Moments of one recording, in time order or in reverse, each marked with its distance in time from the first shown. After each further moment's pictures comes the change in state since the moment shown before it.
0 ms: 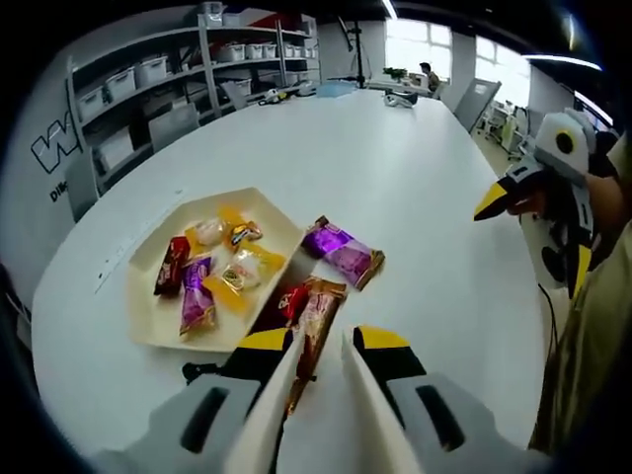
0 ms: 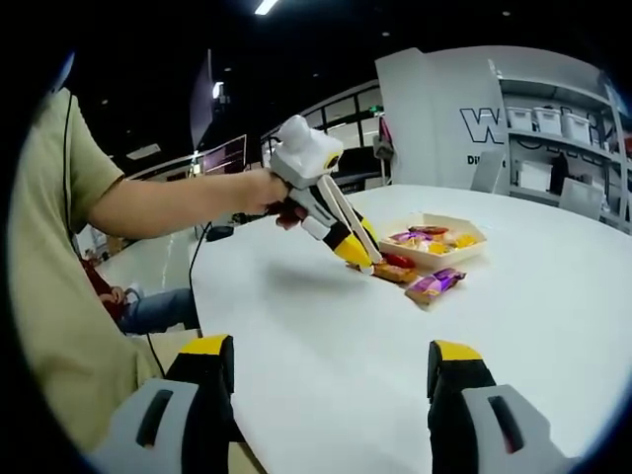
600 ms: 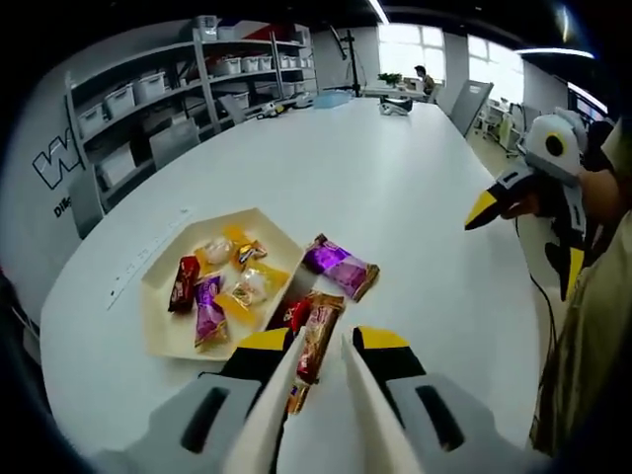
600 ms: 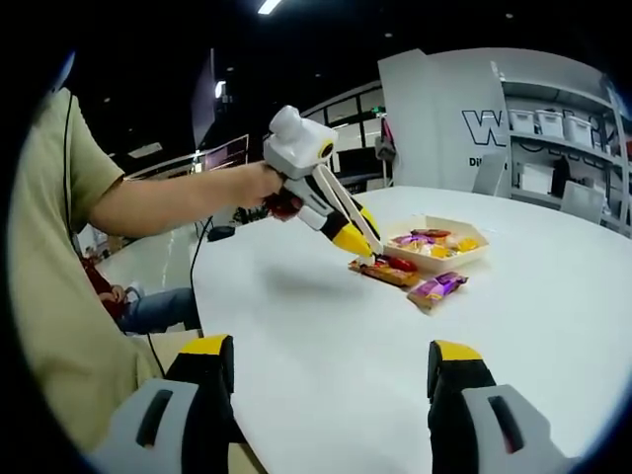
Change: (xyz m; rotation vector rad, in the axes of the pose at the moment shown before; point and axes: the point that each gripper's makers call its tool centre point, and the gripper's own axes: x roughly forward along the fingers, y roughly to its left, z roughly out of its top) left arm -0.014 -0.002 0.013 0.044 -0.032 0.017; right arm 0.001 0.003 0.003 -0.010 -0.001 0.003
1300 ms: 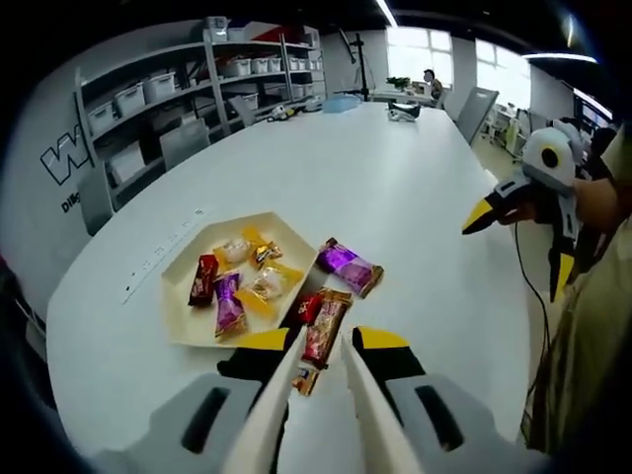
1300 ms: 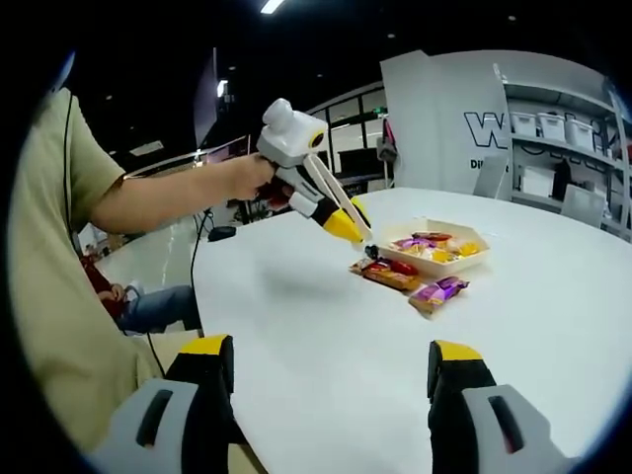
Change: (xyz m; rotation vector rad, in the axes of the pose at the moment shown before) left arm -0.026 0.006 0.002 -0.016 -0.009 0.024; right arm 0.000 0.002 0.004 -0.011 -0.001 0.001
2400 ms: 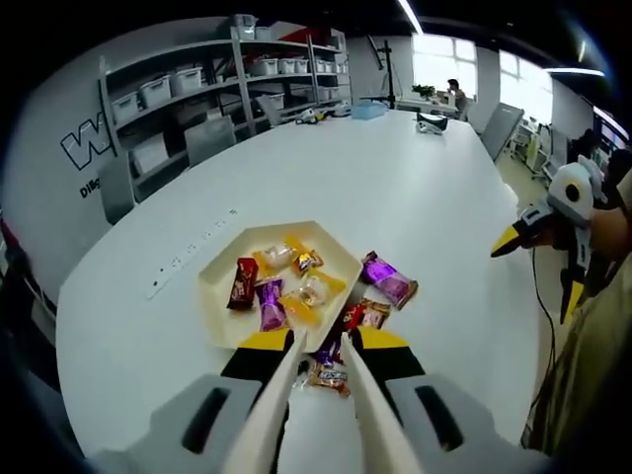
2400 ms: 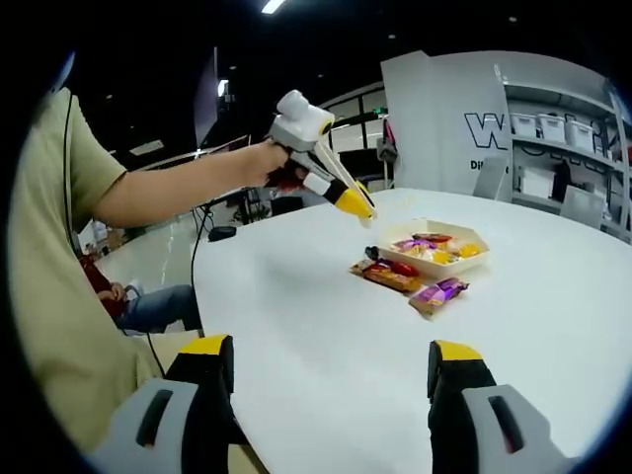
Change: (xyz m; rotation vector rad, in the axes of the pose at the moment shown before) left arm -0.017 0.042 0.012 -0.072 -0.014 0.083; right arm 0.000 0.002 0.002 -0.005 0.000 -0.002
